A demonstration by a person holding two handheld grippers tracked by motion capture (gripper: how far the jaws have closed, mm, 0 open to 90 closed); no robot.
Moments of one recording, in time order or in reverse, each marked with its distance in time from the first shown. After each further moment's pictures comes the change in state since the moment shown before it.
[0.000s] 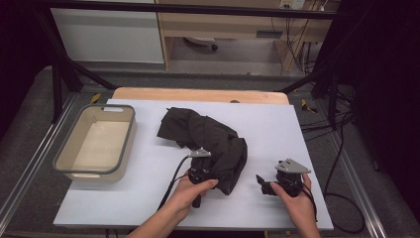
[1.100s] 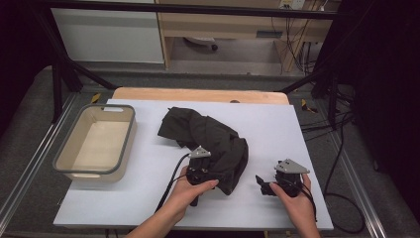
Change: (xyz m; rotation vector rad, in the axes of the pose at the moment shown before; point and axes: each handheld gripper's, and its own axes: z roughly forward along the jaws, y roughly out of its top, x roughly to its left) left arm -0.010 0.006 -0.010 -0.012 0.097 0.095; right arm 0.002 0.001 0.000 0.005 0.000 -0.017
